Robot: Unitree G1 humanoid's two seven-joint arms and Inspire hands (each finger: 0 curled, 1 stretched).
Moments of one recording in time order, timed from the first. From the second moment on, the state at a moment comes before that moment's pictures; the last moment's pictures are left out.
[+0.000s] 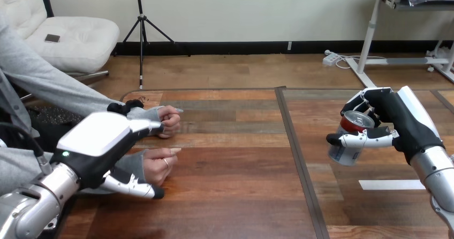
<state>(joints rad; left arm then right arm) -0.22 0.70 -0.11 0.45 0.82 -0.55 -0.04 -0.51 -0.53 0.00 1.10 -0.27 -0.70 0.01</state>
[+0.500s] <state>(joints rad) -0.26 0.71 -0.18 0.53 0.84 -0.47 -0.05 -0.51 -0.53 0.00 1.10 -0.27 -0.70 0.03</state>
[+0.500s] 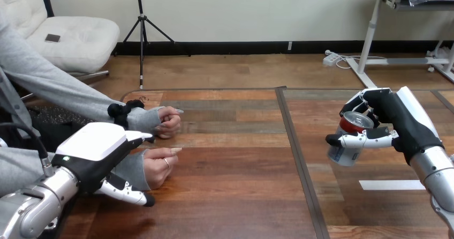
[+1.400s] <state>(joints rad) -0.30 0.72 -0.24 0.64 0.87 -0.42 0.01 -0.51 -0.53 0.00 1.10 -0.23 -0.70 0.05</state>
